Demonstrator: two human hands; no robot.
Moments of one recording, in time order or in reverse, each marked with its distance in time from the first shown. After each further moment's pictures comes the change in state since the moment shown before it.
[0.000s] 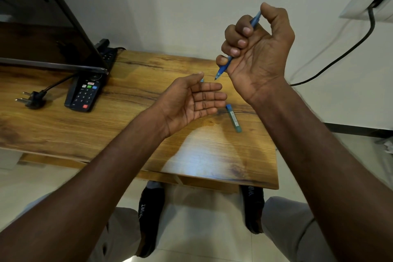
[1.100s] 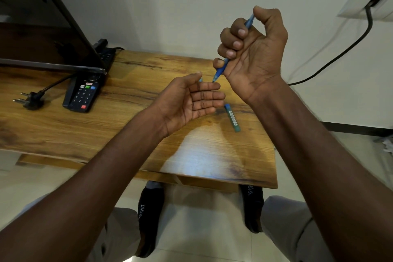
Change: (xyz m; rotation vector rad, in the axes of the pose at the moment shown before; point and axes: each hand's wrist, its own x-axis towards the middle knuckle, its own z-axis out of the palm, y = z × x) left_hand 0.000 0.000 0.000 -0.014 -0.004 -0.009; right_hand 0.003 0.001 -0.003 -0.013 0.005 0.047
